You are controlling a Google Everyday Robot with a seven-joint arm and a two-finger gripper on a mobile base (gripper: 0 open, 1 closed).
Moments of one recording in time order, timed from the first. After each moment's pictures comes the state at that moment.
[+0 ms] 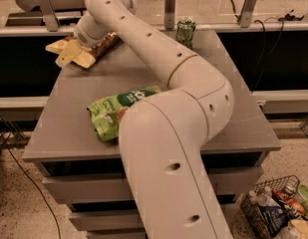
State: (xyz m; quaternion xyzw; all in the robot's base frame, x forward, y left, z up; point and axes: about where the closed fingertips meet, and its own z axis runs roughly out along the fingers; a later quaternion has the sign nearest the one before) arm 0.834 0.245 0.871 -0.51 0.75 0.15 0.40
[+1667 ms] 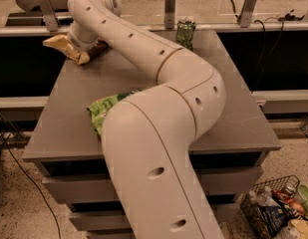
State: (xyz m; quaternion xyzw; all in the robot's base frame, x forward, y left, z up) arm 0.840 0.249 0.851 -0.50 0.78 0.08 0.38
